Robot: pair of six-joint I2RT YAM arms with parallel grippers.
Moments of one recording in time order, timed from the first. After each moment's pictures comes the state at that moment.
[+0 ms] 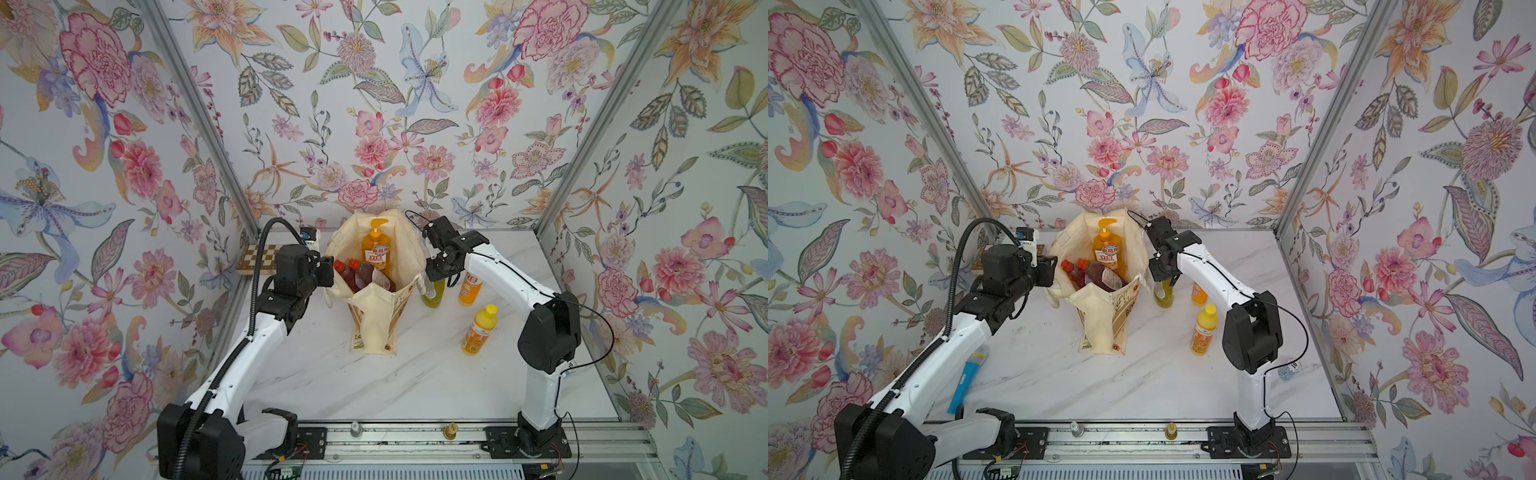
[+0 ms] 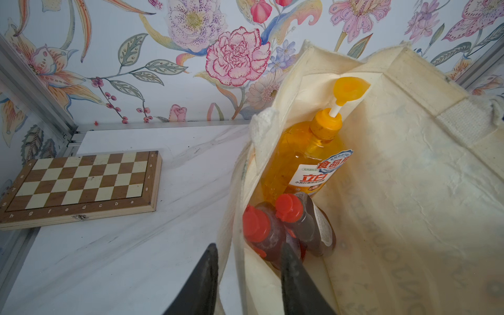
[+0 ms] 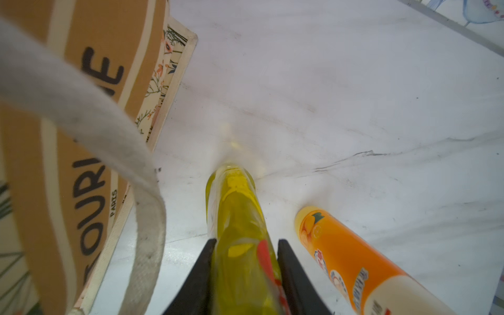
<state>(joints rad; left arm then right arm) -0.24 1.21 1.01 -0.23 0.01 -0.13 0.55 1.93 1.83 -0.99 0.18 0.08</state>
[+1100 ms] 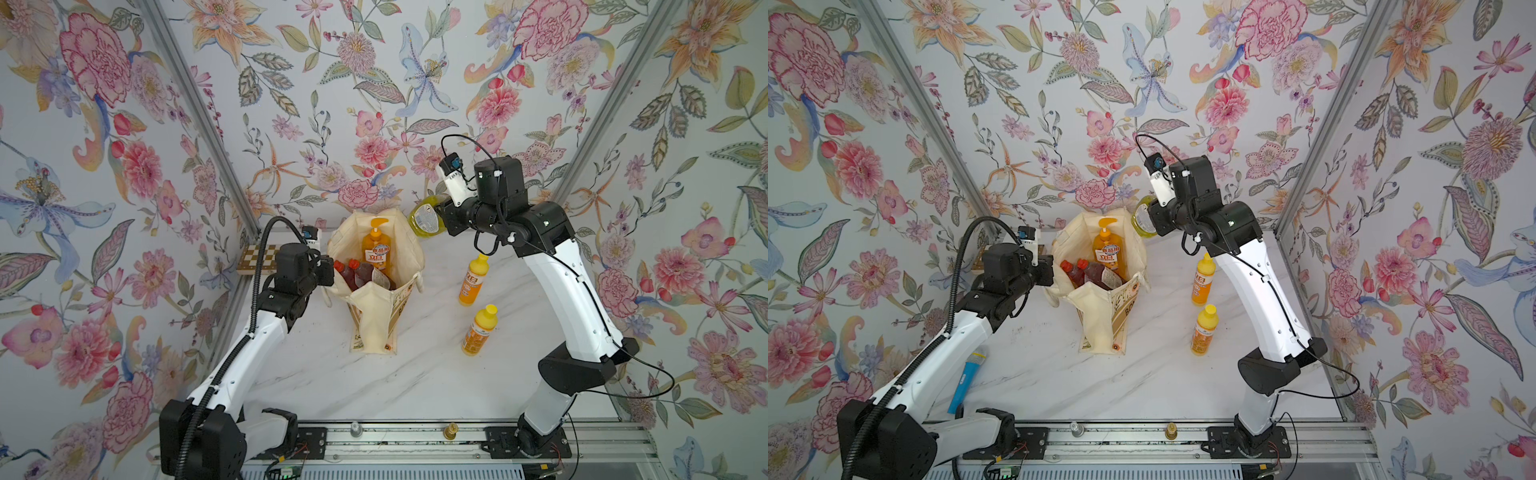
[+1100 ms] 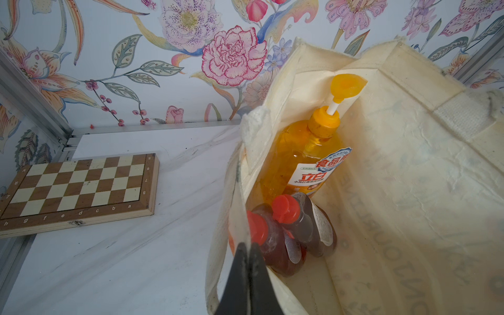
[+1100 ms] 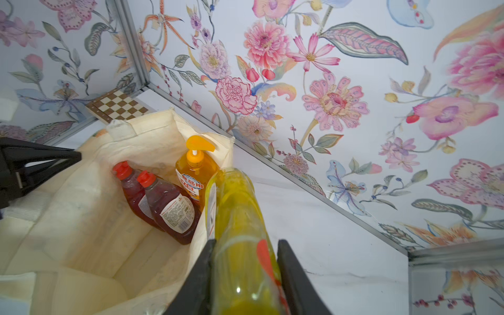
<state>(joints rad) -0.23 1.23 1.02 -0.23 0.03 -0.11 0.62 1.79 2.42 -1.09 0.08 -0.16</state>
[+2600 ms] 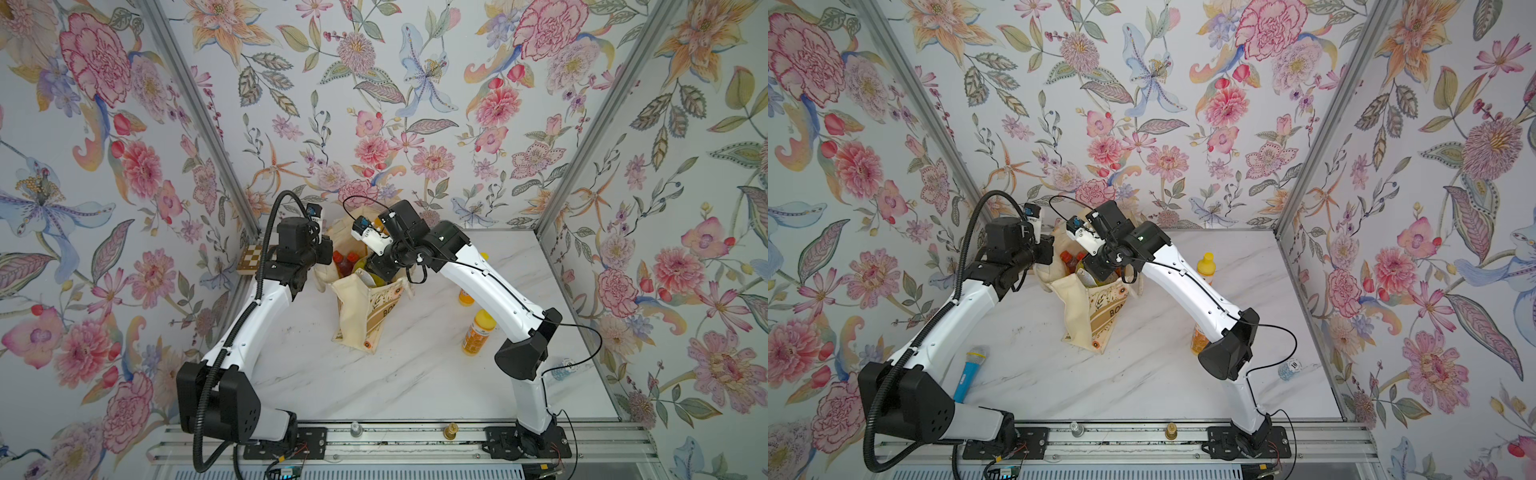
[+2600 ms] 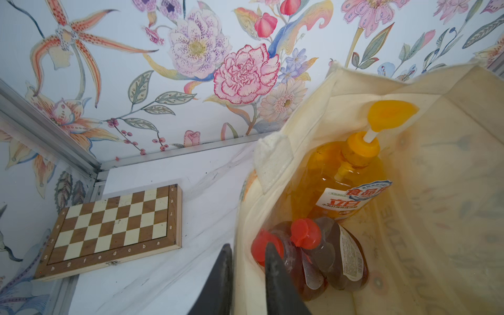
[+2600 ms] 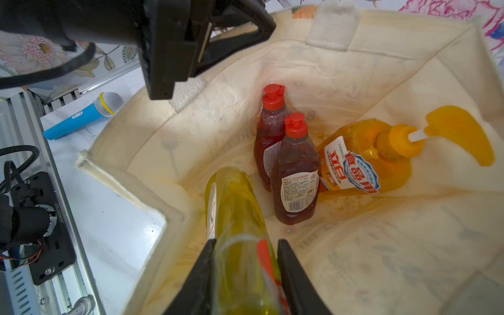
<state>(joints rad) -0.19 1.41 1.28 -0.30 0.02 0.02 0.86 2.06 2.39 -1.14 -0.09 -0.15</state>
